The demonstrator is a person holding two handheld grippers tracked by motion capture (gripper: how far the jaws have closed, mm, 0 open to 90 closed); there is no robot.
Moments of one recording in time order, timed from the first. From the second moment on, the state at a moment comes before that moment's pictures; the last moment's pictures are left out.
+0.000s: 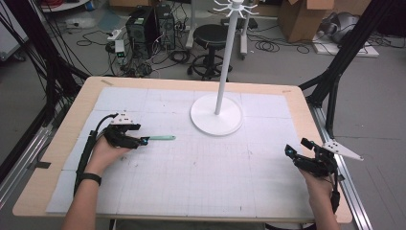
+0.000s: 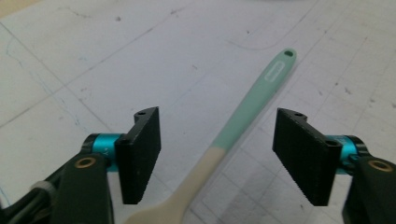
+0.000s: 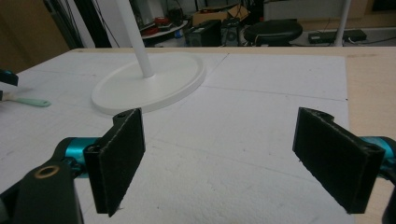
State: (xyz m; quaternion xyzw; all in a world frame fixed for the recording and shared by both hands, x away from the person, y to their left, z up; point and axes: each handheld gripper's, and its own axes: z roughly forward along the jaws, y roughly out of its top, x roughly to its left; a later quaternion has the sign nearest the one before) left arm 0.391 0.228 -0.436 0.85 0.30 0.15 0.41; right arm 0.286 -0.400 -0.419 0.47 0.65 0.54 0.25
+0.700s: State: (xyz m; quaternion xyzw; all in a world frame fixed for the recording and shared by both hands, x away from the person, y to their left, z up) left arm 0.391 0.224 -0.442 0.87 0.28 0.13 0.38; right arm 0.285 -0.399 -0.419 0.47 0.65 0.54 0.24
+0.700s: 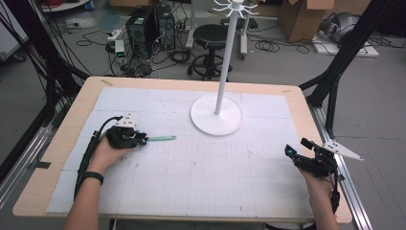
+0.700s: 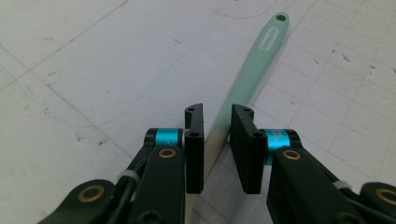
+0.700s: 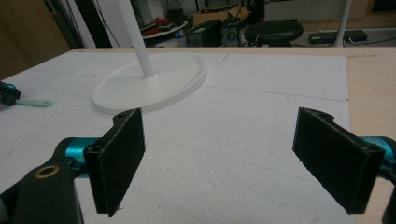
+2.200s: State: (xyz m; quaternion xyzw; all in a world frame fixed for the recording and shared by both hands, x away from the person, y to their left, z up) left arm 0.380 0.215 -0.431 0.88 0.25 0.13 0.38; right arm 0.286 -0.401 -0.419 0.48 0.64 0.55 0.25
